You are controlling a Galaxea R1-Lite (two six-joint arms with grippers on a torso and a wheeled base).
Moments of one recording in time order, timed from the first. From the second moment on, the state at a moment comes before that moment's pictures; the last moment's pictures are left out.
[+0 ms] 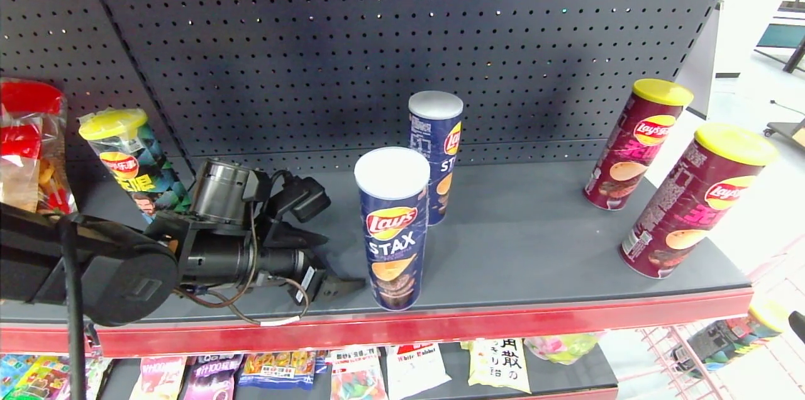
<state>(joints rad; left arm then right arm) -0.41 1.80 -0.78 -0.34 -0.36 0.26 -0.06 0.51 -0.23 -0.22 0.10 -0.03</state>
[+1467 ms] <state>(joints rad) -0.48 1.86 -0.87 -0.34 -0.36 0.26 -0.06 0.51 -0.23 -0.22 0.10 -0.02</state>
